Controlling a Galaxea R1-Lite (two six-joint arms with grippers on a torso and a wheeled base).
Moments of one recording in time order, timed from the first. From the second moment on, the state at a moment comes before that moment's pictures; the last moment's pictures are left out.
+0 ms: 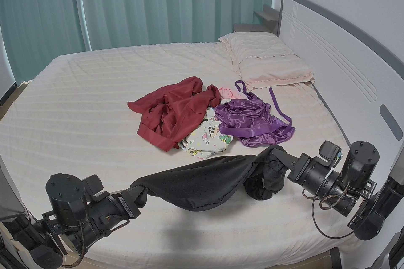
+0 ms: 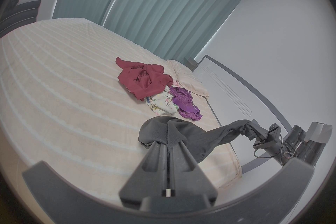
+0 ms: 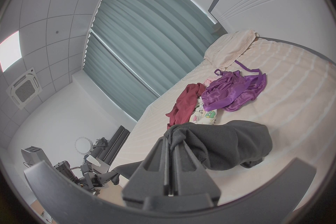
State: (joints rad) left arm -0.60 1.76 -0.07 -1.37 0.20 -0.68; right arm 0.57 1.88 -0.25 -1.55 -0.02 0.73
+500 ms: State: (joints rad) left arm -0.60 1.75 -0.06 -1.37 0.20 -0.68; right arm 0.58 1.88 -0.25 -1.55 -0.02 0.73
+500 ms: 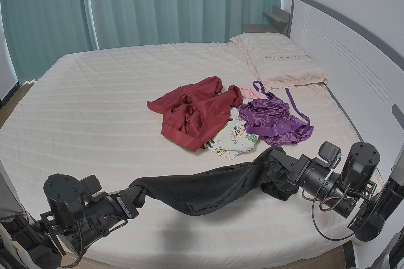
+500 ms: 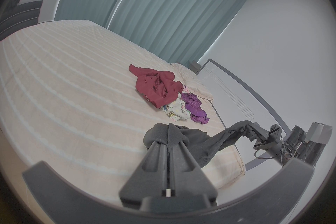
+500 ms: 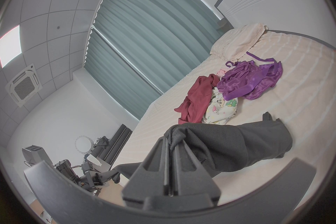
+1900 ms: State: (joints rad) left arm -0.56 1.71 -0.07 -1.37 0.20 -0.67; right arm 0.61 1.85 -0.25 -1.55 -0.05 0.70
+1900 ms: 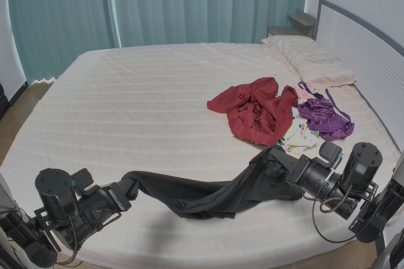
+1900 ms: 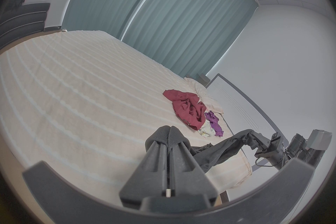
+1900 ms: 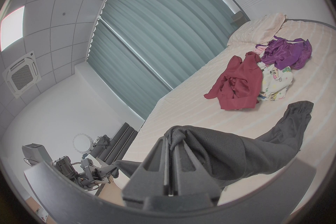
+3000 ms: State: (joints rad) left arm -0.60 1.68 -0.07 -1.36 0.18 -0.69; right arm 0.64 1.85 -0.23 -1.55 -0.04 0.70
